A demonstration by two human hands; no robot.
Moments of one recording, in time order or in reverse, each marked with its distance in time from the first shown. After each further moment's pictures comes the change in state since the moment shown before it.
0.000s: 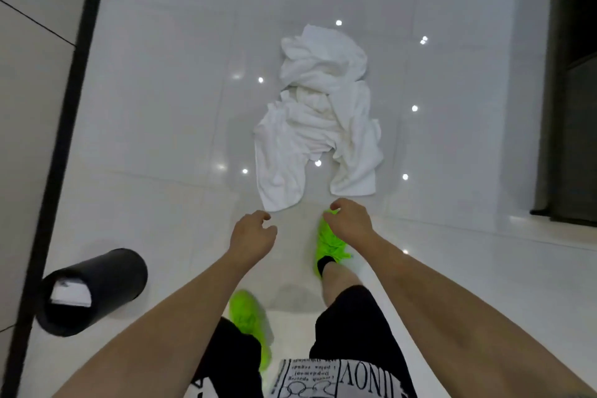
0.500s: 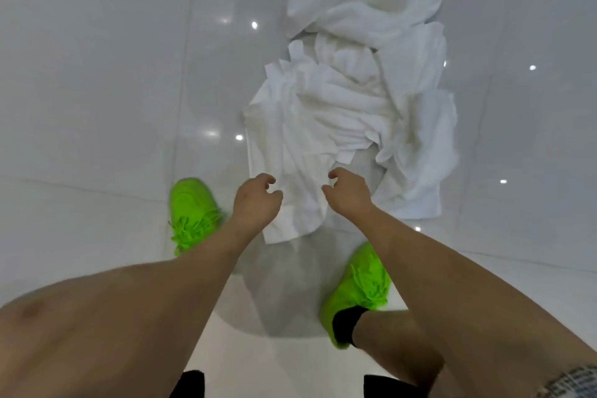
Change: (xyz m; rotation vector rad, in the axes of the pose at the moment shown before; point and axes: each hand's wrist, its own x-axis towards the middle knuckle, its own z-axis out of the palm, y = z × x) left_hand 0.382 -0.039 0.070 -0.084 -0.017 -0.054; right_hand 0.388 -0.011 0.131 -0.068 -0.041 0.031
